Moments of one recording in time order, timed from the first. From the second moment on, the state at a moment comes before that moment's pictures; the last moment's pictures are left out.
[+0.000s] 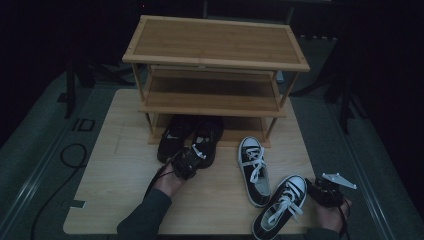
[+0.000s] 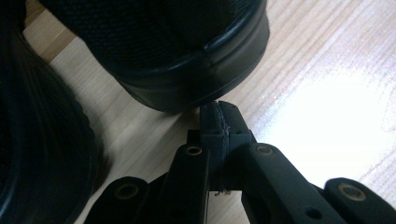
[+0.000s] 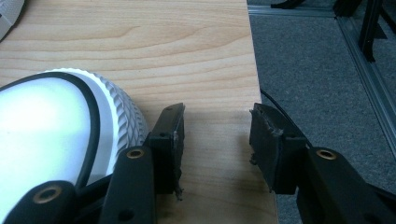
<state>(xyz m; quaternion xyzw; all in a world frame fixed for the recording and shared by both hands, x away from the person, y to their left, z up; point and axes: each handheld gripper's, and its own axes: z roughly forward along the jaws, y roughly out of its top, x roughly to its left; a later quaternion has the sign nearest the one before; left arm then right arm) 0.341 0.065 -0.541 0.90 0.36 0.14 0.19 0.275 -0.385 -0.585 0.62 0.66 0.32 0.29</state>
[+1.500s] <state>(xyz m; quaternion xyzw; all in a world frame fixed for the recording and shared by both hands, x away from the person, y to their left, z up) 0.388 0.015 -0.530 0.89 0.37 0.18 0.20 0.275 -0.385 -0.585 0.62 0.66 0.32 0.29</state>
